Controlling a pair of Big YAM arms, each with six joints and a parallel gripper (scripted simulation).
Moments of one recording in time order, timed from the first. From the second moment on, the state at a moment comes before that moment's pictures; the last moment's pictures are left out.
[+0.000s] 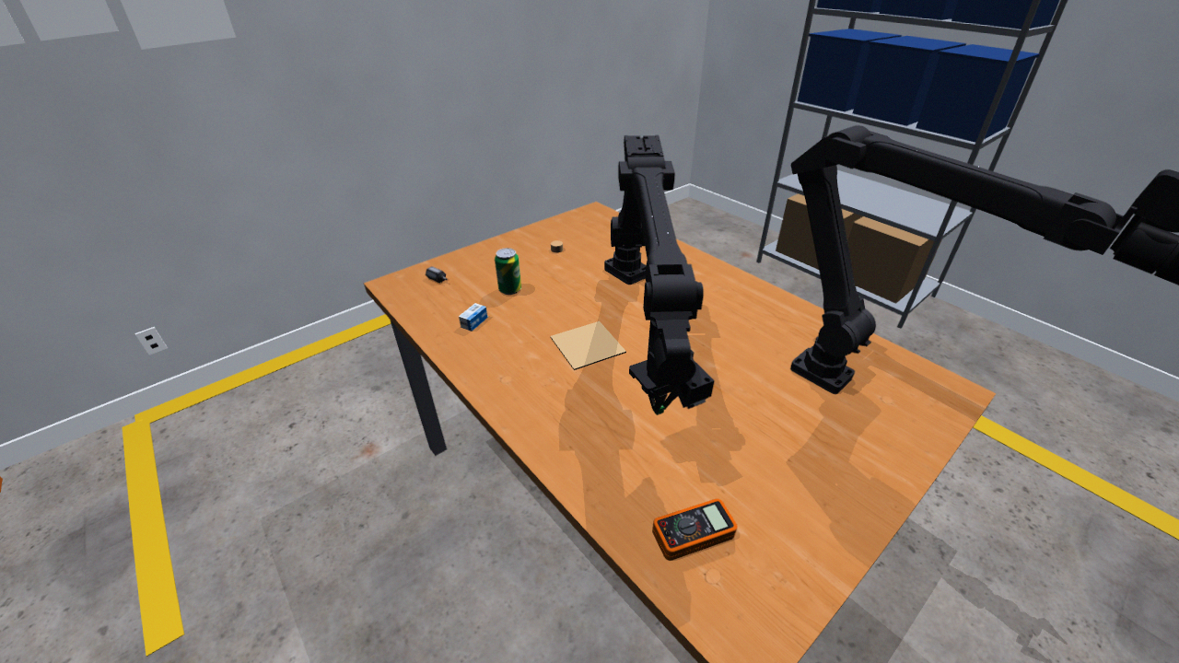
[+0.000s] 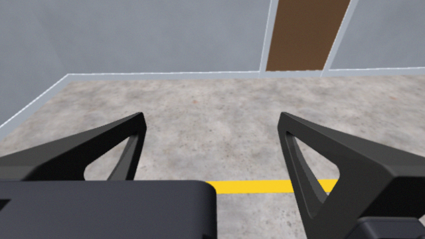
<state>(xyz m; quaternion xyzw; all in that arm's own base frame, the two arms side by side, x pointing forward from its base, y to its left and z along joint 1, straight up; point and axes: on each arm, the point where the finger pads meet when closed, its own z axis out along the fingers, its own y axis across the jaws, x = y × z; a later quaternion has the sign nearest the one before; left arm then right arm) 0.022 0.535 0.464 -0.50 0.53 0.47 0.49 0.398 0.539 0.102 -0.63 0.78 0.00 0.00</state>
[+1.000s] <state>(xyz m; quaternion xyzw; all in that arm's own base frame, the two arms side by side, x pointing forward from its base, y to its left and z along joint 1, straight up) 0.022 0.535 0.464 -0.50 0.53 0.47 0.49 0.399 0.540 0.098 -0.46 0.88 0.02 0.05</state>
